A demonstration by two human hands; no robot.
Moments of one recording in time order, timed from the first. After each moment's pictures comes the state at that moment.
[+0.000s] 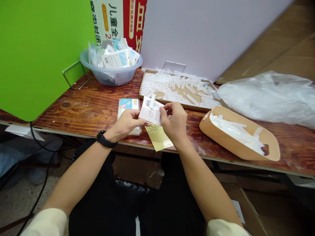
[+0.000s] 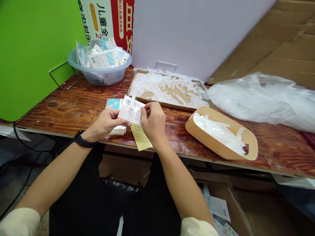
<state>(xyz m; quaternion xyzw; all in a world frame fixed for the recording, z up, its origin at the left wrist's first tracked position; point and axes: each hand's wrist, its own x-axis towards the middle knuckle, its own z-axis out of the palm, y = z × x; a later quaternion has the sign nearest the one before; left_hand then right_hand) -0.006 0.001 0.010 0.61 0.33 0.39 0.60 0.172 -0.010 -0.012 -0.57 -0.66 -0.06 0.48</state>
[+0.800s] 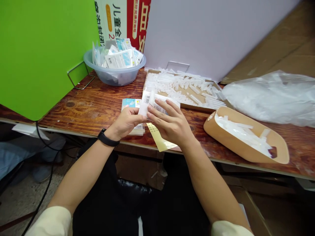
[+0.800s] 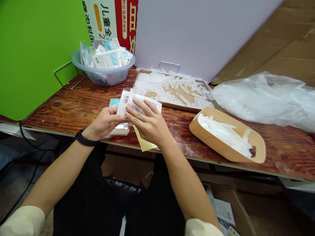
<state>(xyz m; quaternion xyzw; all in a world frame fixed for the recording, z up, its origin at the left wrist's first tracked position) -0.012 0.005 0.002 0.45 0.26 0.45 0.73 0.178 -0.017 0.001 -0.33 -0.89 -0.13 0.29</state>
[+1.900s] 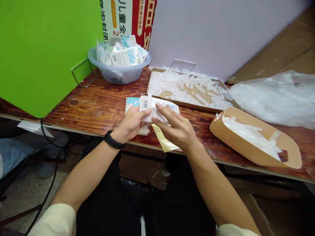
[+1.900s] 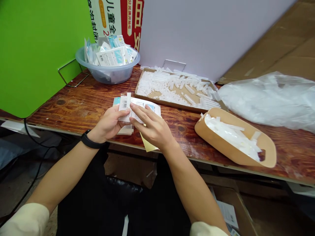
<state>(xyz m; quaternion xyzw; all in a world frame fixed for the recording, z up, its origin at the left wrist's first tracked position) -0.004 0.004 -0.001 0.38 0.29 0.48 0.74 0.170 -0.023 -0.006 -0.34 -0.88 -0.06 0.33</state>
